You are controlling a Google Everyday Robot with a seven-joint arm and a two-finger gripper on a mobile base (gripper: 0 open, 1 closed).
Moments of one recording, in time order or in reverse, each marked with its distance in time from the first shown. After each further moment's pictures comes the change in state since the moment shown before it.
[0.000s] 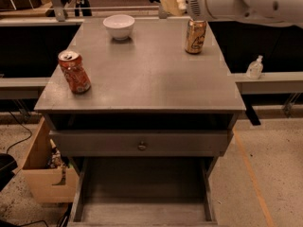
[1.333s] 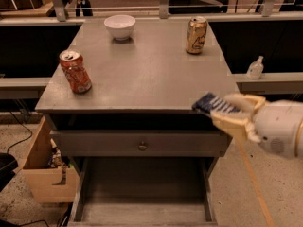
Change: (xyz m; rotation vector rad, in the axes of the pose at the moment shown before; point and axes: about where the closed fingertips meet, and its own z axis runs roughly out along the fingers) arm 0.192 0.109 -0.199 -0.154 0.101 0.139
